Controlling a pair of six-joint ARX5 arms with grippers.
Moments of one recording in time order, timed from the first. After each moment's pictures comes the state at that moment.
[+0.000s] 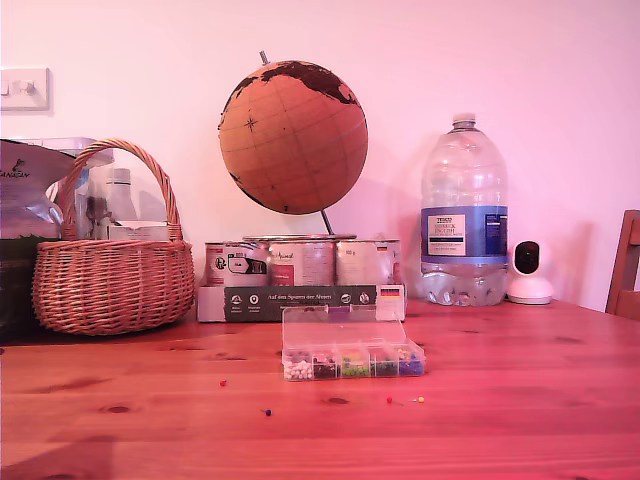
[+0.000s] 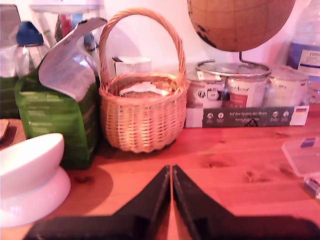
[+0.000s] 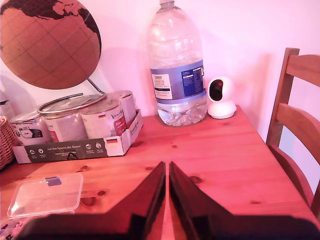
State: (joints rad) left arm 0.04 0.00 0.06 -0.10 0.19 -0.08; right arm -0.04 0.01 0.02 0.01 -0.12 0.13
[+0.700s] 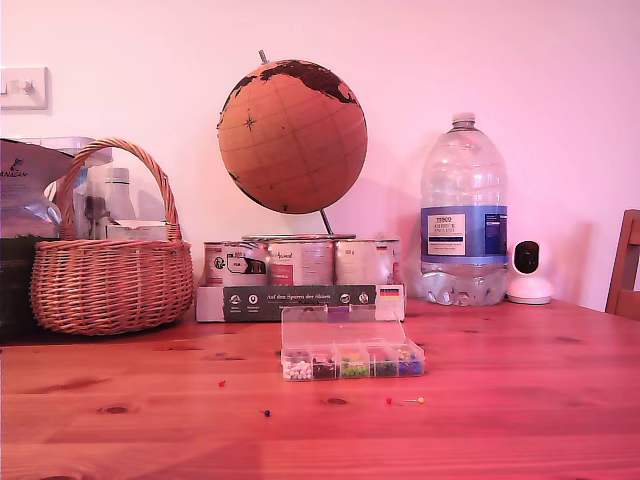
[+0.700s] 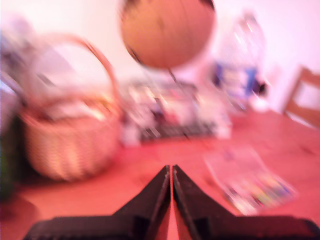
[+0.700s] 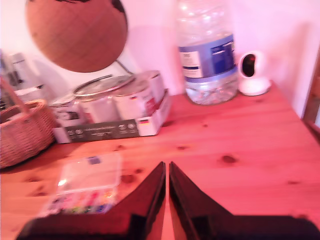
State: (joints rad) left arm -0.18 0.18 0.20 -0.15 0.26 -0.14; right arm 0.12 0.02 0.15 -0.22 -0.11 0.20
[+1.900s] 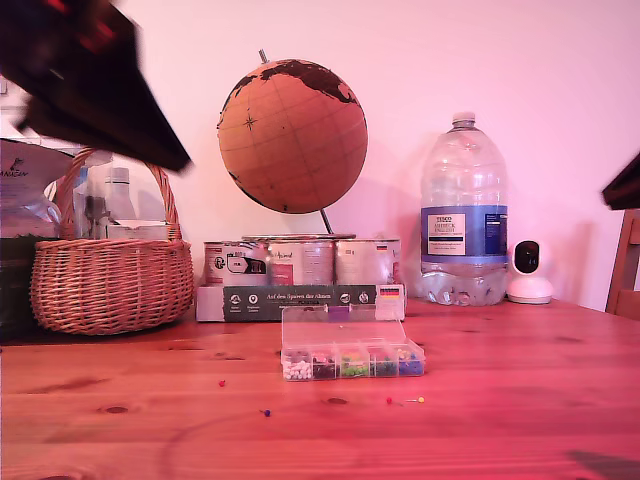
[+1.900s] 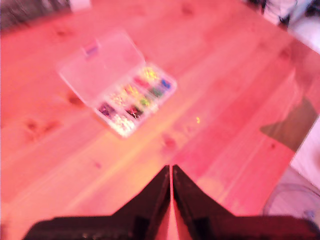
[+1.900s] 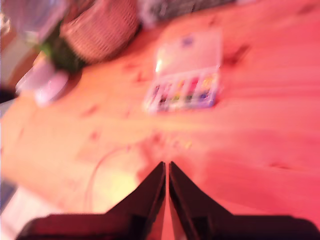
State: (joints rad) left arm -0.53 1.18 0.82 -0.40 0.37 -0.02; right arm 0.33 0.52 0.35 -0.34 -0.38 0.32
